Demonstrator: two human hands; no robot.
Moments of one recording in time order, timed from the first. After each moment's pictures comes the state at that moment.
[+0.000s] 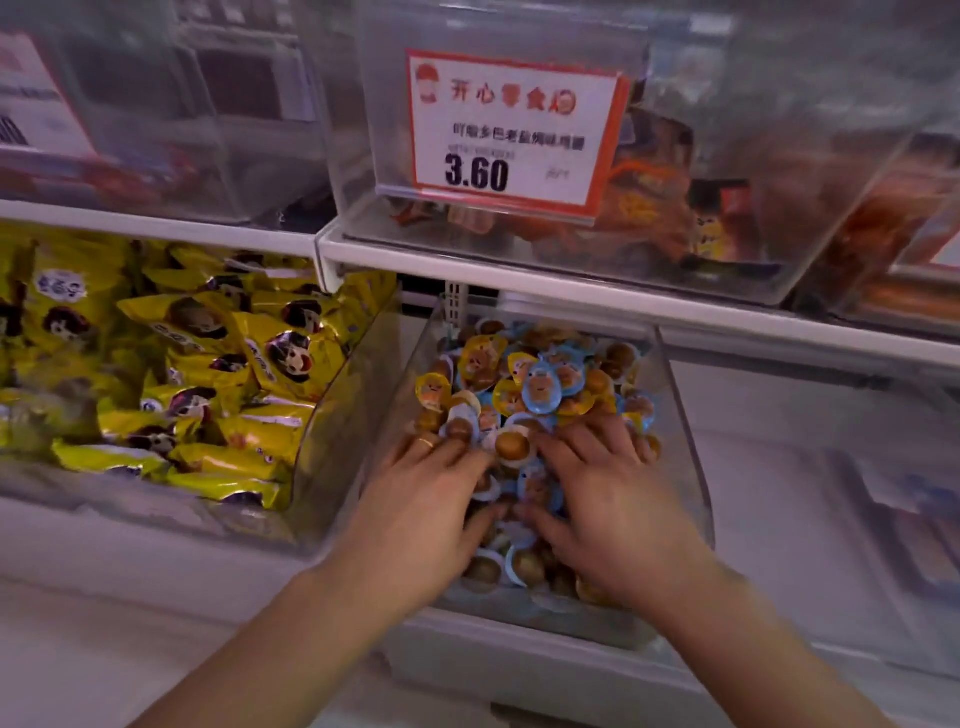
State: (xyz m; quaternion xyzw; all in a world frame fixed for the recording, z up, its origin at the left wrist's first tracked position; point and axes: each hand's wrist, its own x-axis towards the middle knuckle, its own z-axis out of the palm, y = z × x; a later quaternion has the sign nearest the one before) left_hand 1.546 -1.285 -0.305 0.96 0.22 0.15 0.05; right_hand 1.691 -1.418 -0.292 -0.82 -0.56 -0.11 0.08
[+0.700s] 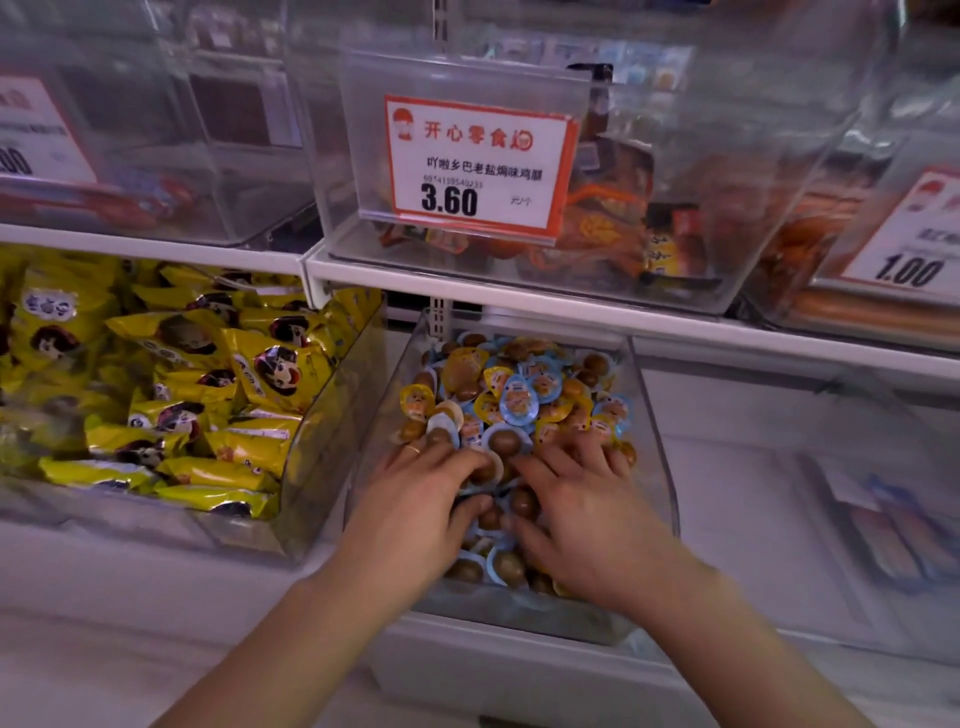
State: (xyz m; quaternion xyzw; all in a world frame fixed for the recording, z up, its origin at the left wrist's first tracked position) left_hand 1.550 -1.292 -0.302 0.95 0.23 0.18 0.13; right_hand 1.692 -1.422 -0.294 -0.82 -0.57 -0.07 0.03
